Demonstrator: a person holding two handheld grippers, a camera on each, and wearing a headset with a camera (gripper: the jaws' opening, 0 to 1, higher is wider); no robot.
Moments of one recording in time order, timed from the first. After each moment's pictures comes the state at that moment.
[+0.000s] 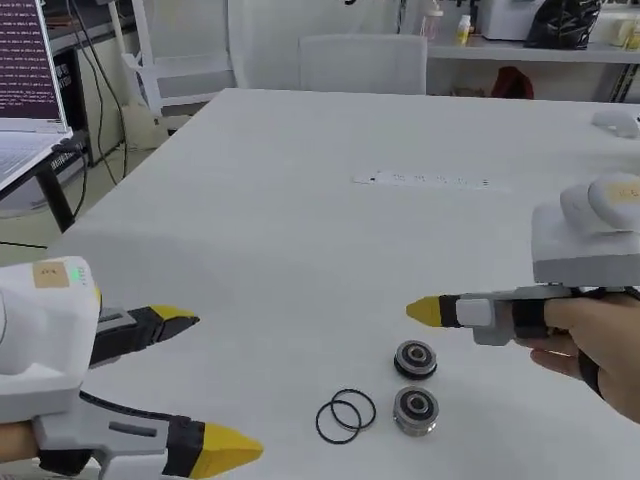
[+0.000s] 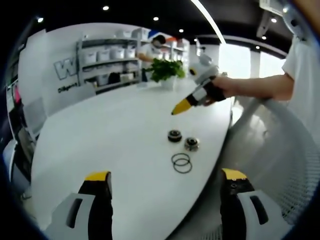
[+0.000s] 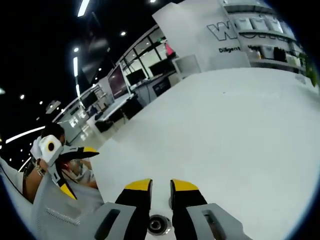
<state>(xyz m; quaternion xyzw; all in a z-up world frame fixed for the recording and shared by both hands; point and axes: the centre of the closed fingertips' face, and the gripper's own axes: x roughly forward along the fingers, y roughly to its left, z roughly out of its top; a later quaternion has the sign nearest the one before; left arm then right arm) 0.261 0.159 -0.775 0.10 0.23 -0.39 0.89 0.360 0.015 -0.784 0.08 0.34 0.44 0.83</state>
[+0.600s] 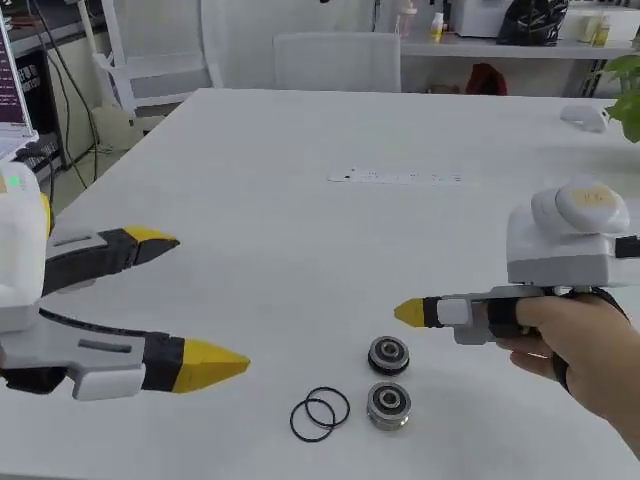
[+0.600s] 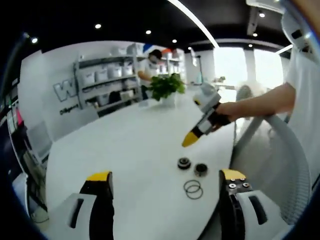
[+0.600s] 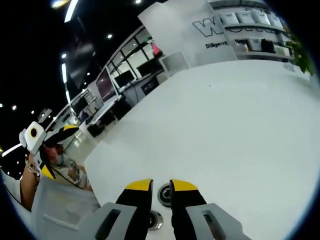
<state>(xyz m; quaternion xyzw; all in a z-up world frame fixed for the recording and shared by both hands) 0.295 0.143 -0.704 0.13 0.15 -0.40 0.90 0.365 -0.003 -0.801 0.10 0.37 0.40 0.84</state>
